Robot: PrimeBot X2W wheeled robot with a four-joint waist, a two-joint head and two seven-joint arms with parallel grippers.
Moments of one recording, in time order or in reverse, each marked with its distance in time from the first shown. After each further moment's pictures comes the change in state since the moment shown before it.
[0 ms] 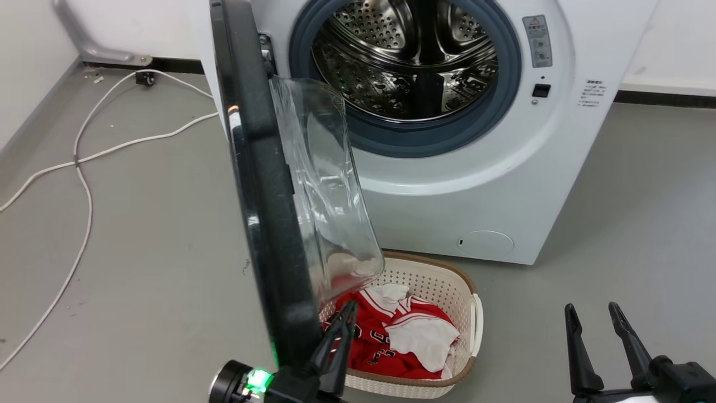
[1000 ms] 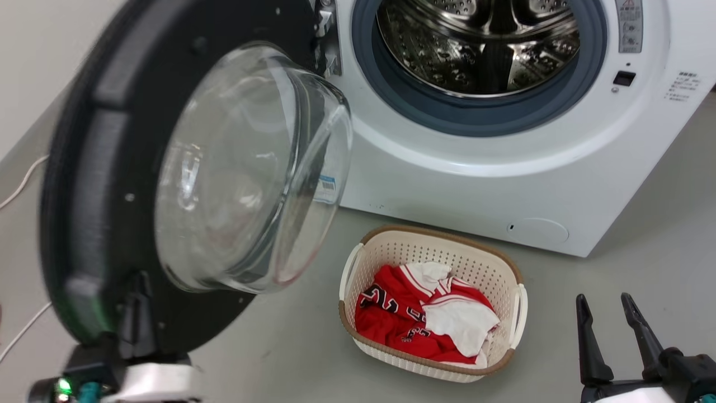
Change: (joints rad) left arm 0.012 0.037 0.493 -0.028 -0.078 0.046 0.001; right arm -0.015 0.001 -0.032 -0.003 -0.025 0.000 0.000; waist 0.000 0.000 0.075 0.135
